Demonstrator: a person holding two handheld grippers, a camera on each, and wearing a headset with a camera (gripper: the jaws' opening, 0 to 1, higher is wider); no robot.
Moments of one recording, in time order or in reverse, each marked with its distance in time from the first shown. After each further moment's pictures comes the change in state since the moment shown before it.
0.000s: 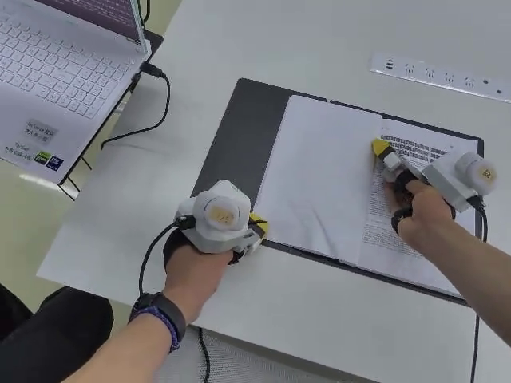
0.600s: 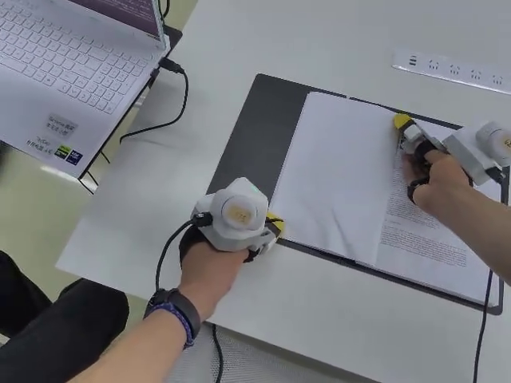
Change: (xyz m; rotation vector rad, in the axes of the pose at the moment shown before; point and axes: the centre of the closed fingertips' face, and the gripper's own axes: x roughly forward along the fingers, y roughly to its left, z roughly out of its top) left arm 0.000 0.000 0.000 0.013 0.007 0.002; right arm 0.037 -0.008 0.025 0.044 -0.021 -0.024
